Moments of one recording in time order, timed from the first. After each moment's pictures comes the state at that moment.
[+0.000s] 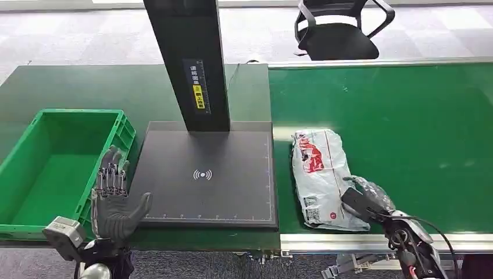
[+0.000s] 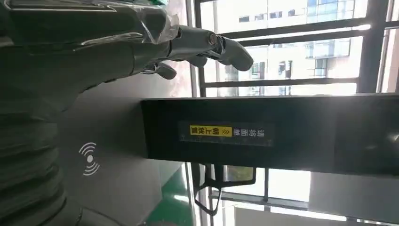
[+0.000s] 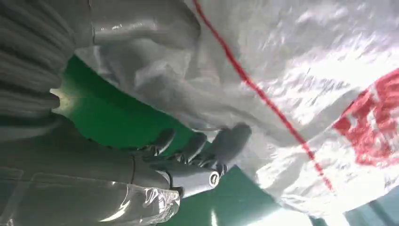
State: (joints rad) left arm 0.06 -0.11 -0.02 -1.59 -0.03 -0.07 -0.44; right arm -0.32 -0.24 -0.02 -0.67 0.79 0.19 -0.49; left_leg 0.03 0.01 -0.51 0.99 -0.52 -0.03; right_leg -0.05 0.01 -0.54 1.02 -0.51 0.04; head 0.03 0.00
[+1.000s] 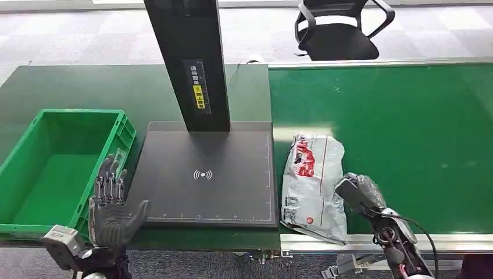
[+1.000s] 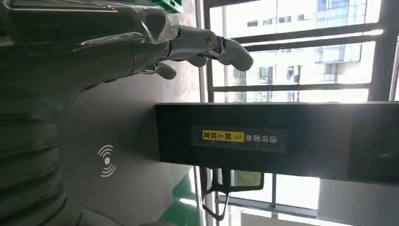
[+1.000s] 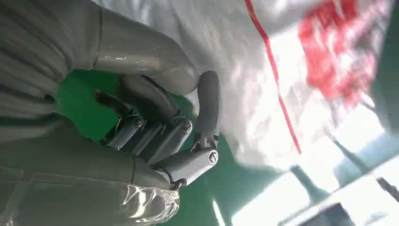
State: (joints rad) left arm 0.12 -0.12 0.00 -1.61 -0.04 -0.07 -0.45; right arm -0.33 -0.20 0.04 -0.69 0.54 -0.03 -0.49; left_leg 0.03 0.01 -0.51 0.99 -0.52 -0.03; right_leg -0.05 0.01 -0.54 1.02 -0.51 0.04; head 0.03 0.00
